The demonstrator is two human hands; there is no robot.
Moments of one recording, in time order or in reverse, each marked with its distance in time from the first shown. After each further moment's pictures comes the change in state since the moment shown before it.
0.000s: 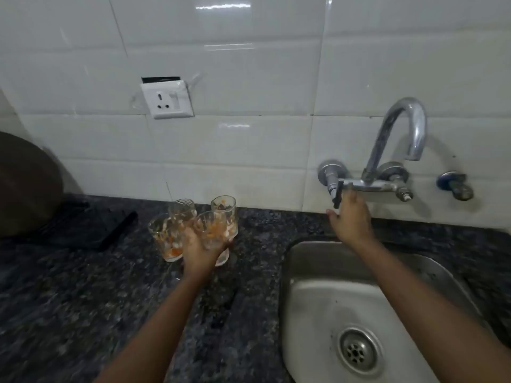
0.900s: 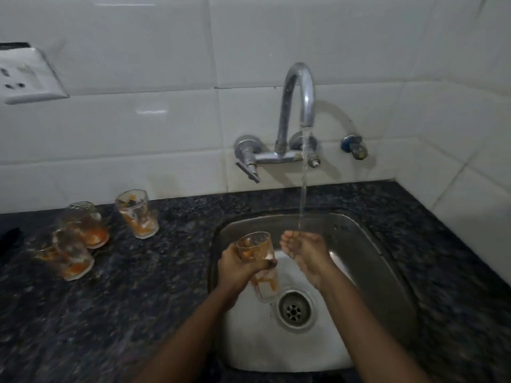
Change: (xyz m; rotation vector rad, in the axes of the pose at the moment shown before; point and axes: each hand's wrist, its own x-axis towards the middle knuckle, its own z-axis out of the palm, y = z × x) left_hand -0.126 0.069 0.139 -0.292 -0.645 -0.182; right_hand -0.089 0.084 -0.004 1.168 -0.127 0.766
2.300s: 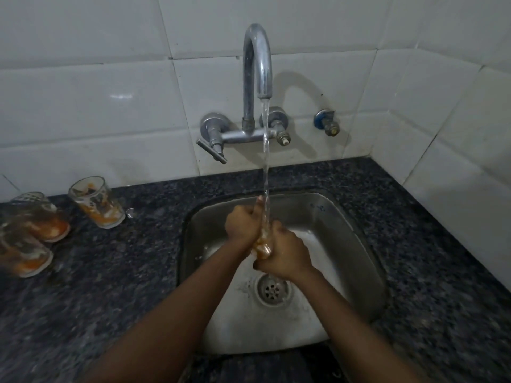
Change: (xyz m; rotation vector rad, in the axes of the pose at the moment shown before) left_hand 0.032 0.042 0.083 0.282 0.066 0.089; right_hand -0.005 0.026 -0.032 -1.258 -0.026 -0.304
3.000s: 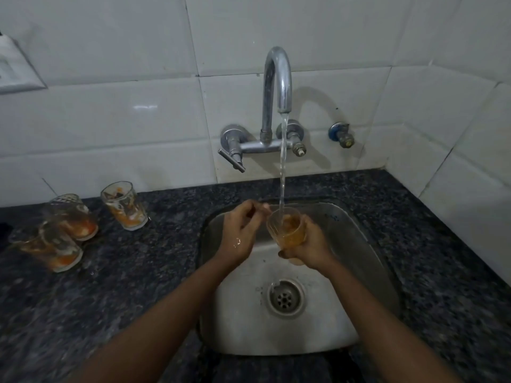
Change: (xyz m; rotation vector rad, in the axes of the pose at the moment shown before) left_hand -0.029 0.002 -0.057 -0.289 -0.080 0.556; right_hand 0.018 0.018 -0.021 0.562 0.063 -0.087
